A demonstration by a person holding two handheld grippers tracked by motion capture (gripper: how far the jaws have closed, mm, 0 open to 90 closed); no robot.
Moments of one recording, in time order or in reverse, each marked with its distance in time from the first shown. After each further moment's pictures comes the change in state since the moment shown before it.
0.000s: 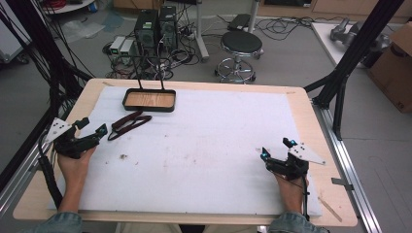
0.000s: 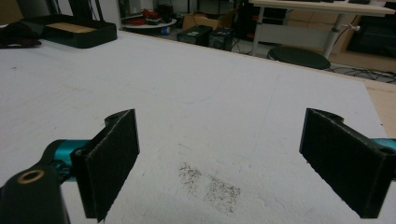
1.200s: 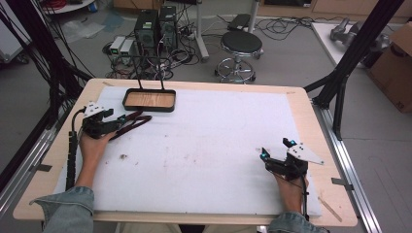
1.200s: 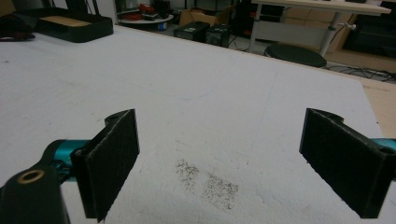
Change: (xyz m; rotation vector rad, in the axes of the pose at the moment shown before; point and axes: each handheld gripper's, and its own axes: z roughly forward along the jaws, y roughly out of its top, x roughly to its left) left arm 0.003 -0.004 0.096 0.260 -0.026 0.099; right arm 0.001 0.000 0.001 0.014 -0.016 -0.016
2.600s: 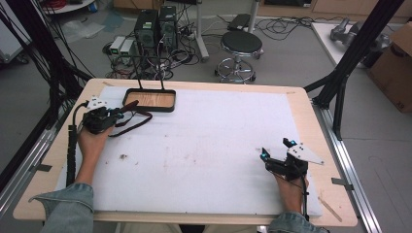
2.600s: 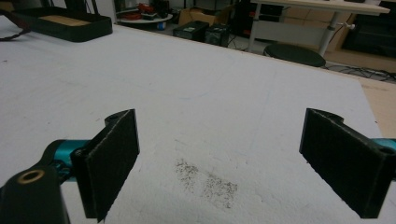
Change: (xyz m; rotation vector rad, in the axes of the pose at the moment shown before) left arm -0.006 0.028 -0.011 0.035 -0.009 0.038; right arm 0.000 0.000 0.000 0.001 -0.004 0.000
